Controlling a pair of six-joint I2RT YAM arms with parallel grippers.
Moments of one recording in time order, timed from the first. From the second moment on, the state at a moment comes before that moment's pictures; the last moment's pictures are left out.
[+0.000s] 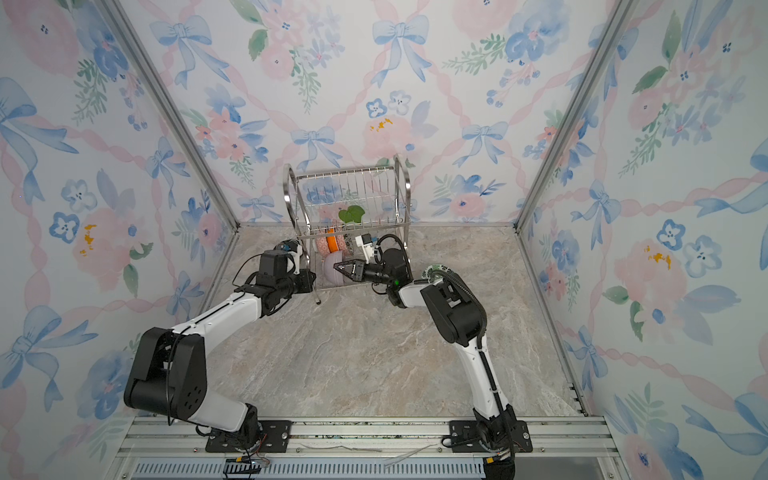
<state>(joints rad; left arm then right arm) -0.20 1.51 0.91 -0.08 0.15 -0.29 0.56 2.31 1.39 0.94 -0.81 0.90</state>
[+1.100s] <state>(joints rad) -0.20 1.51 0.91 -0.08 0.14 -0.29 0.57 2.26 1.43 0.67 -0.83 0.73</state>
